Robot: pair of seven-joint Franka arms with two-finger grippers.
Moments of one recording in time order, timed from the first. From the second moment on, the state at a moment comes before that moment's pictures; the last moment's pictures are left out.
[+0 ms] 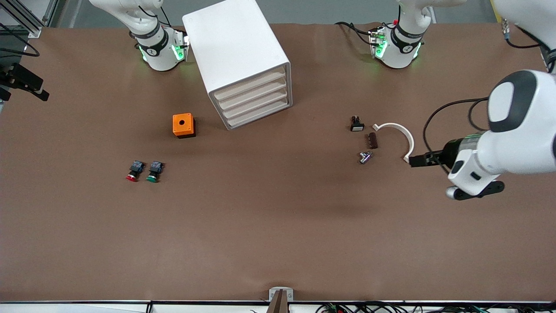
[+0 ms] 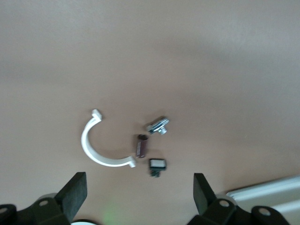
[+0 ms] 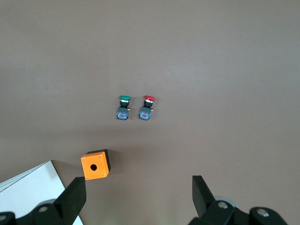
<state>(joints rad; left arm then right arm) -0.04 0.40 -0.09 -1.33 -0.14 1.48 -0.25 -0.04 -0.16 -0.08 -1.69 0.02 1.56 -0.08</state>
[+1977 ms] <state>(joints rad) 0.15 -0.11 -0.09 -1.78 -0.07 1.79 0.02 -0.04 -0.16 -0.08 -1.69 0.02 1.56 -0.08</state>
